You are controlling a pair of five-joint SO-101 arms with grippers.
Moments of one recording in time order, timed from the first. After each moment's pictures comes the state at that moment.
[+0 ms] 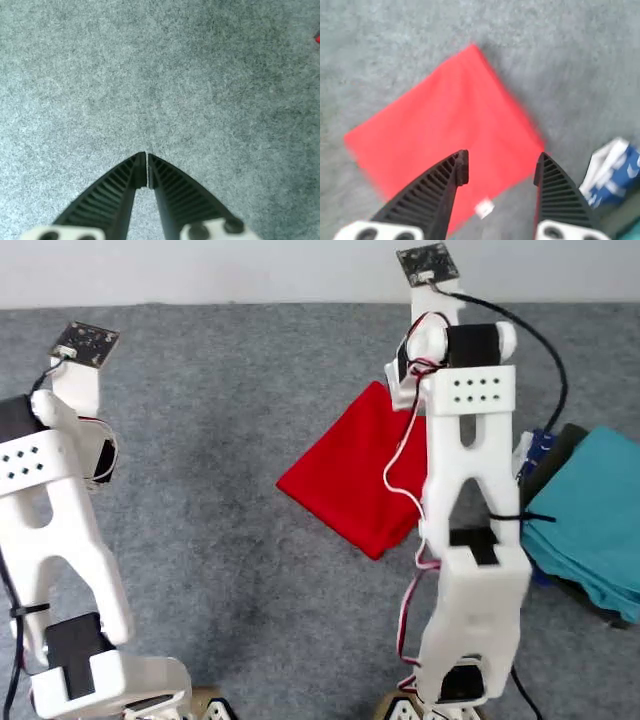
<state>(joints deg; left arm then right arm) -23.2 -2.6 -8.5 99.4 -23.1 -7.5 26.8 -52.9 100.6 5.2</state>
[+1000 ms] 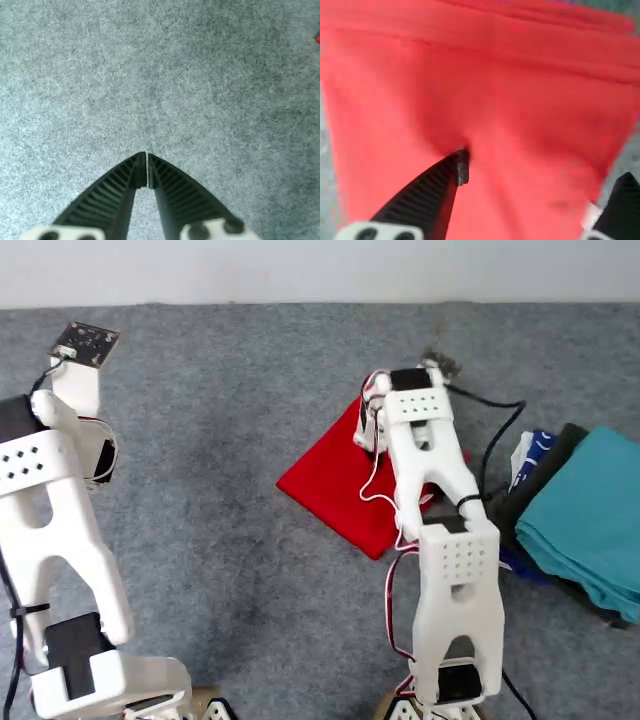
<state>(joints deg) -23.2 -2.6 -8.5 99.4 -23.1 -11.0 47.9 -38.2 84.9 -44.1</state>
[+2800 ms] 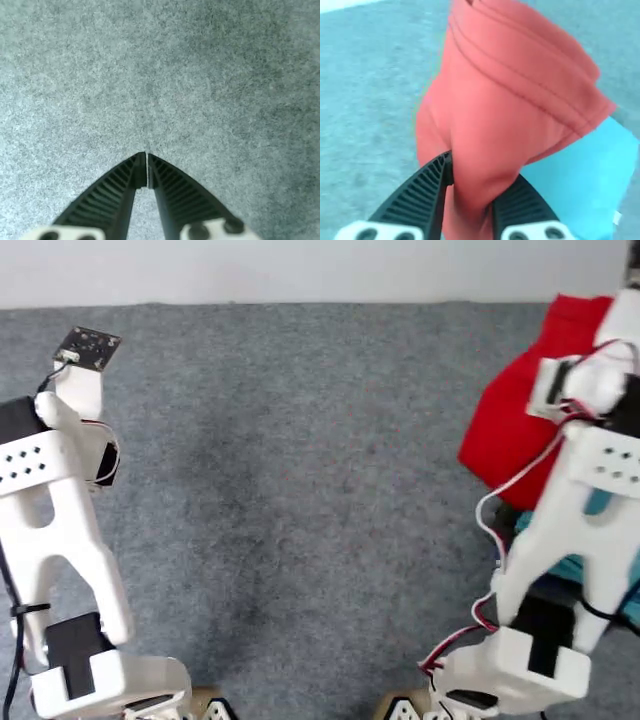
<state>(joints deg) -23.2 -2.6 -6.5 98.5 -23.1 17.8 1.1 -41.9 100.7 2.7</state>
